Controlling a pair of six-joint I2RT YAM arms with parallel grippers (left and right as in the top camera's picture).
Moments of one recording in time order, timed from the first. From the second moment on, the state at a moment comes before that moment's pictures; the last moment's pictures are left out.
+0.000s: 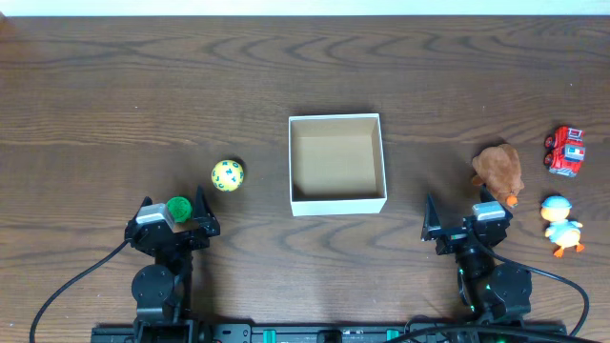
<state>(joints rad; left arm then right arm) 0.00 0.01 0.02 -0.11 -0.11 -0.20 0.13 0.03 0.01 -0.07 -0.03 0.01</state>
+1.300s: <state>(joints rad) 0.00 0.01 0.02 -0.11 -0.11 -0.20 0.13 0.03 0.01 -0.03 -0.03 0.01</state>
